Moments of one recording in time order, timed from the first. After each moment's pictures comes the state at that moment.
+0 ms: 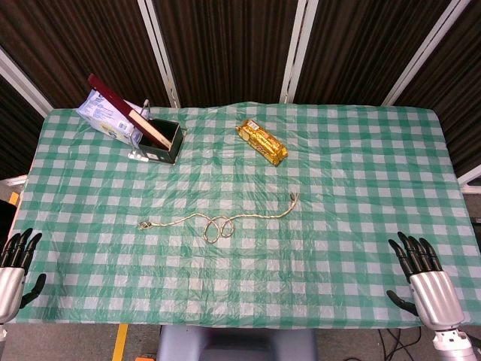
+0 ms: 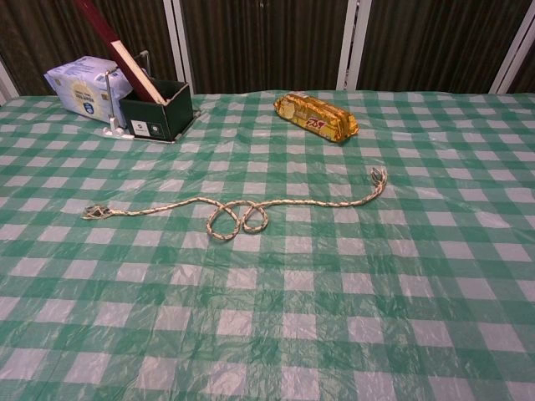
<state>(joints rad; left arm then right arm) -0.03 -1.18 -0.01 -1.46 1.57 1.57 0.09 -0.02 -1.18 -0.05 -1.59 -1.73 1.60 -0.10</state>
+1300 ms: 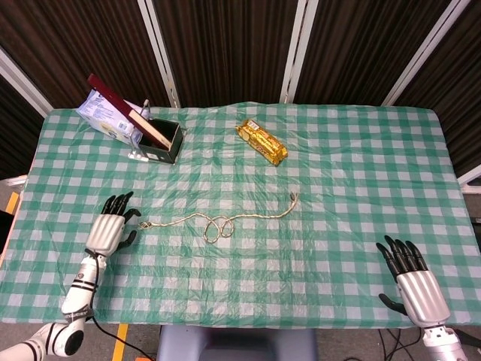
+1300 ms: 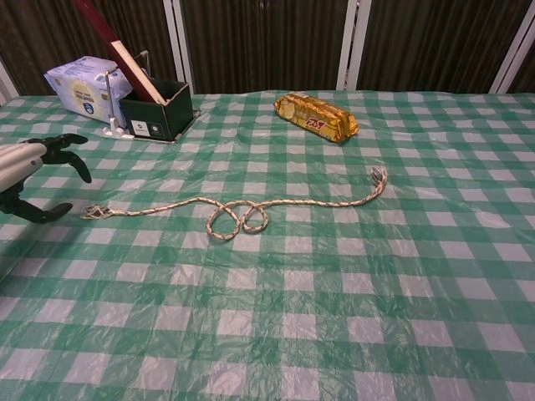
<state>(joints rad) -0.44 -1.61 -0.17 -1.15 1.40 1.12 0.09 0.01 -1.20 -0.06 -1.60 -1.70 1.51 -0.14</state>
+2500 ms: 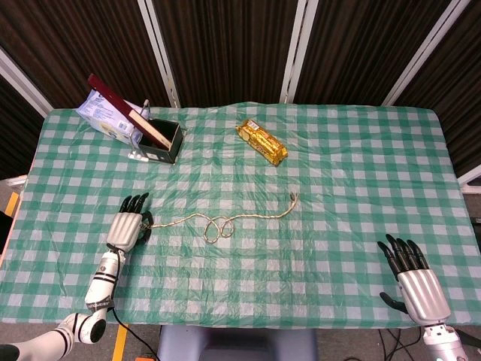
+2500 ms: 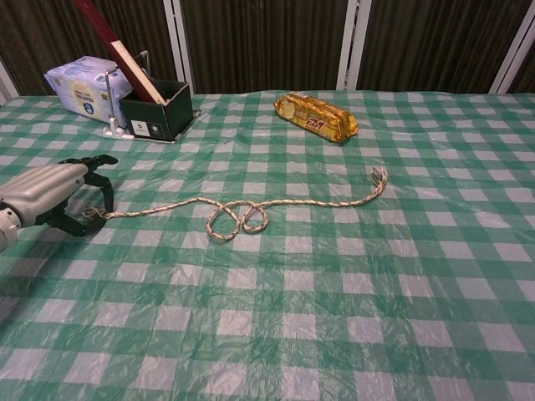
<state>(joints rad) -0.53 -1.79 -0.16 -0.94 1.33 1.07 0.07 0.02 -1.19 -0.06 -1.60 -1.68 1.50 -0.15</state>
